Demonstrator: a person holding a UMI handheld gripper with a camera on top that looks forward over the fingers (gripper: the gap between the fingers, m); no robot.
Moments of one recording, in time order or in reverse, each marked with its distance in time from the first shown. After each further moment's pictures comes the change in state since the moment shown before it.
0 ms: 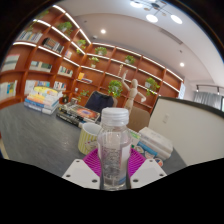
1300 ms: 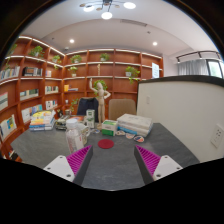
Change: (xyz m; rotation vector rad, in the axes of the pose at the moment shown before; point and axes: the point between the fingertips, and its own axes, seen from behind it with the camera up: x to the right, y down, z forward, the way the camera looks) arm 0.091 0.026 -0.159 -0.039 0.027 0.346
